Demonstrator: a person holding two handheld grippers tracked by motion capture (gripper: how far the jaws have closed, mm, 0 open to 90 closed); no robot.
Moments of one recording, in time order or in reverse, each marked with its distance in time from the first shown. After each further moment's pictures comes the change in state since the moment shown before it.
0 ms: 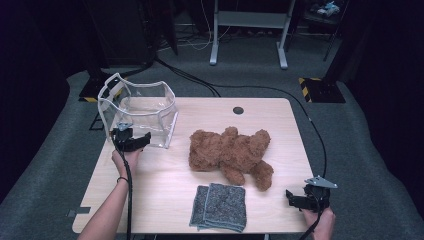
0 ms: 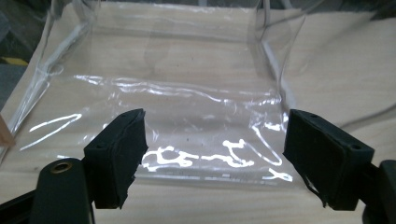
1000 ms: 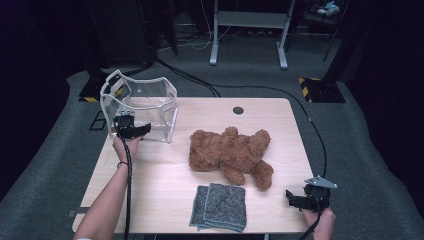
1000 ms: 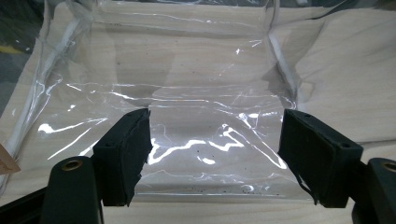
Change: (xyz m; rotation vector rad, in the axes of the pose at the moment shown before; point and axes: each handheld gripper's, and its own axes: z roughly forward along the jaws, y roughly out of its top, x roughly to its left) left arm 0.010 0.033 0.034 0.102 0.003 -0.021; right arm 0.000 0.000 0.000 0.000 0.000 0.000
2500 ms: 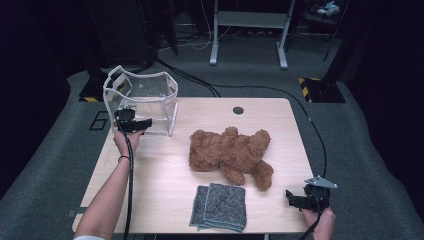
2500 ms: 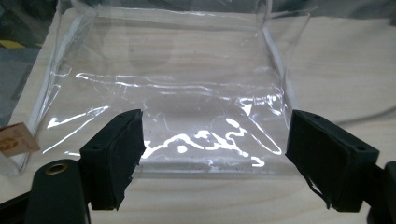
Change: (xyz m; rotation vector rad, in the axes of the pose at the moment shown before) left arm -0.004 0.013 -0.001 0.022 0.002 -0.016; right arm 0.000 0.000 0.000 0.000 0.000 0.000
